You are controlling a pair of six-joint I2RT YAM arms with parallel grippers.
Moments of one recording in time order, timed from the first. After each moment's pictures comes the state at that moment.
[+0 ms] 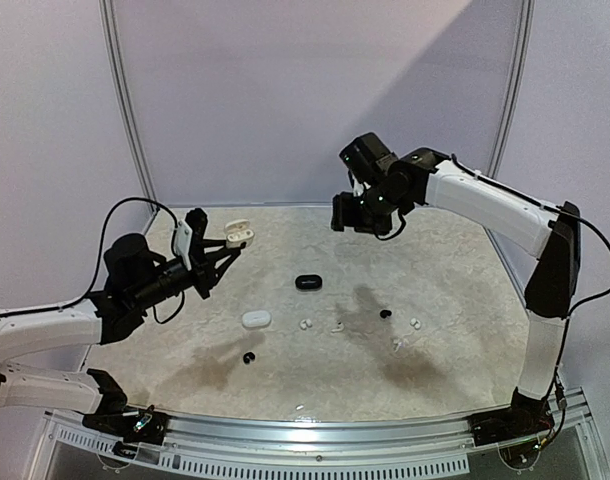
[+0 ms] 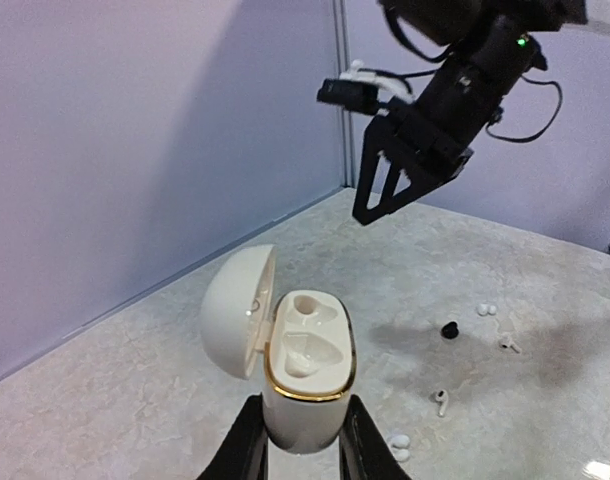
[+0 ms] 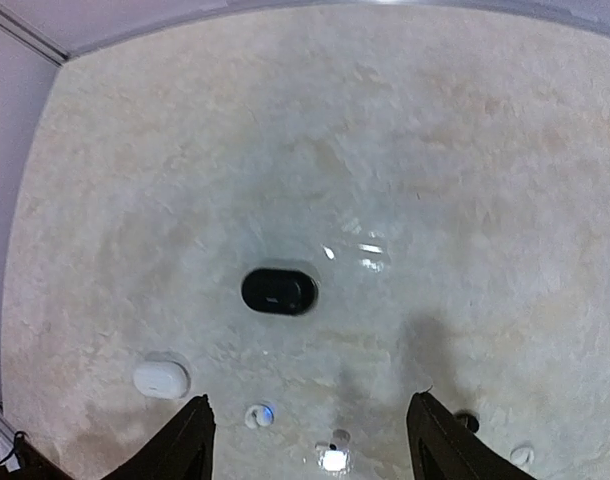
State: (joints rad) left arm -0.62 1.05 0.46 0.55 0.21 0.08; right arm 0.79 1.94 1.92 -0.90 0.17 0.67
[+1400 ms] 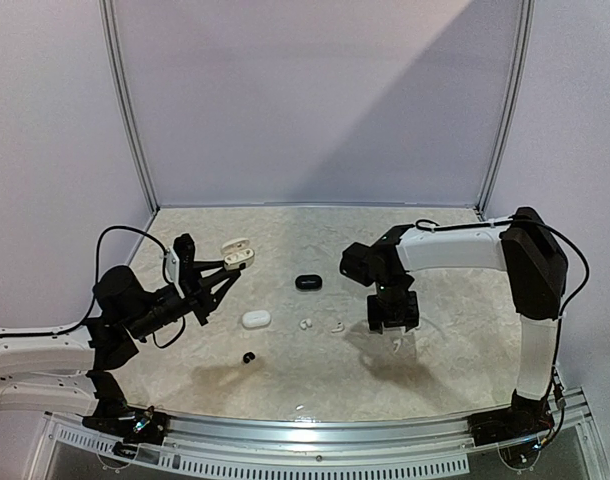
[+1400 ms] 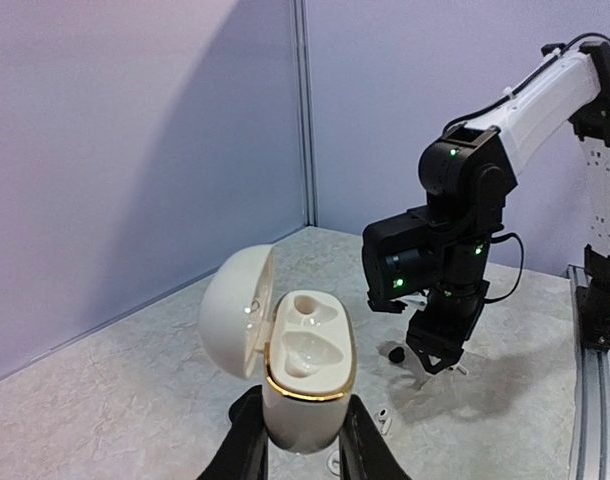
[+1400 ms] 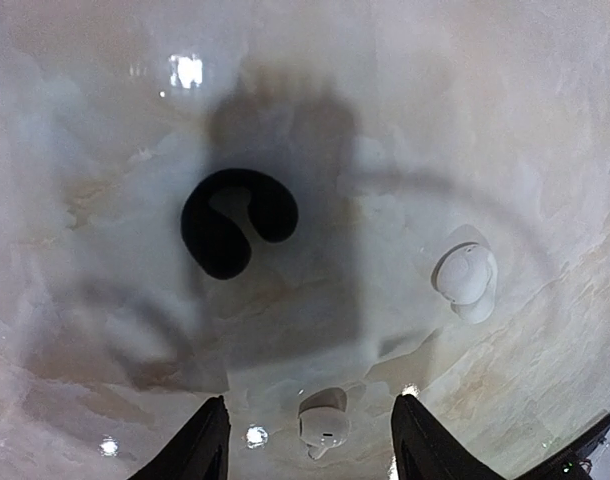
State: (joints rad) left arm -0.79 0.91 0.27 0.72 0.12 0.03; right arm 0.85 2.01 1.44 -1.11 0.21 0.95
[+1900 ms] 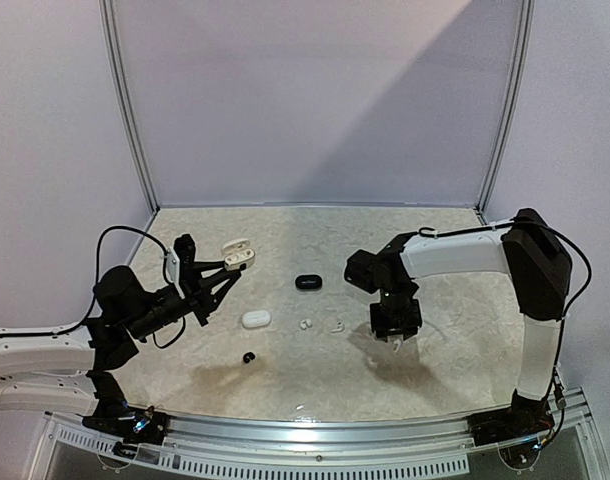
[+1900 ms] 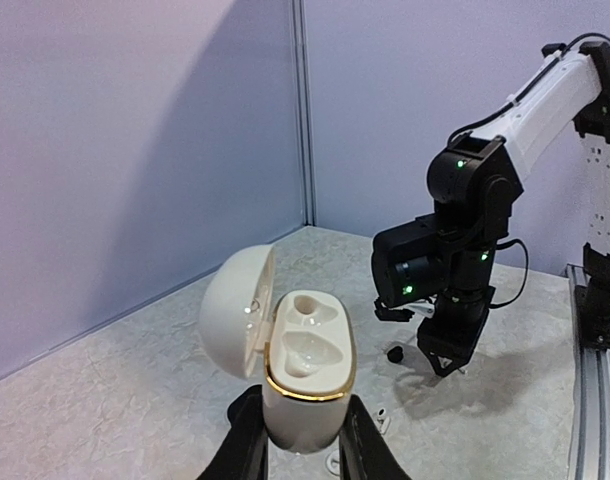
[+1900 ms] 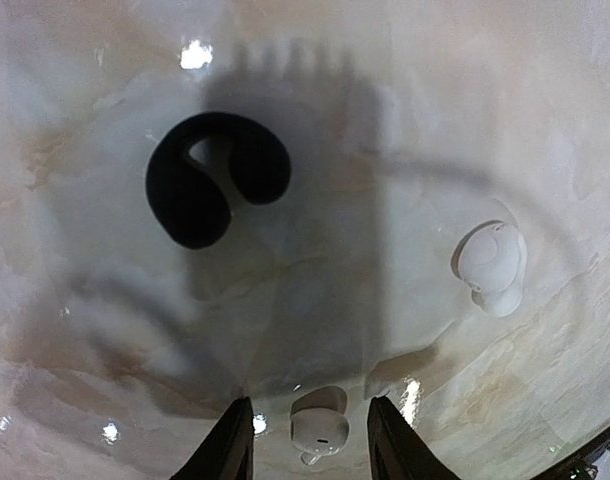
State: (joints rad) left arm -0.79 0.91 0.27 0.72 0.12 0.03; right arm 0.85 1.99 1.35 -1.05 0.16 0.93
